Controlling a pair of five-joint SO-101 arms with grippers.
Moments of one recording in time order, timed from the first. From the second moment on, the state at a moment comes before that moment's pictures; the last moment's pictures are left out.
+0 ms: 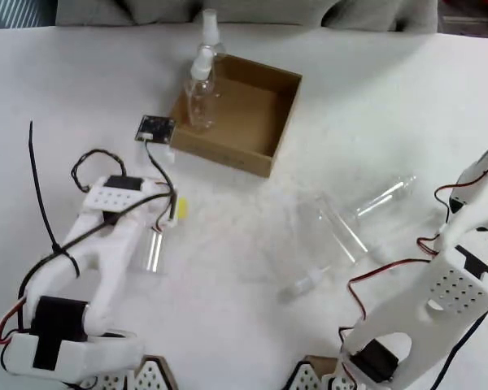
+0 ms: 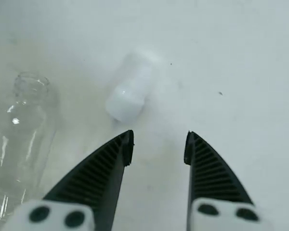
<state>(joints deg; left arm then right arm) 1.2 -6.7 43.0 46.5 1.5 37.7 35.0 -32.9 89.6 7.1</state>
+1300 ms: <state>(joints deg) 1.2 -6.7 43.0 46.5 1.5 33.1 40.7 -33.6 81.8 -9.4</state>
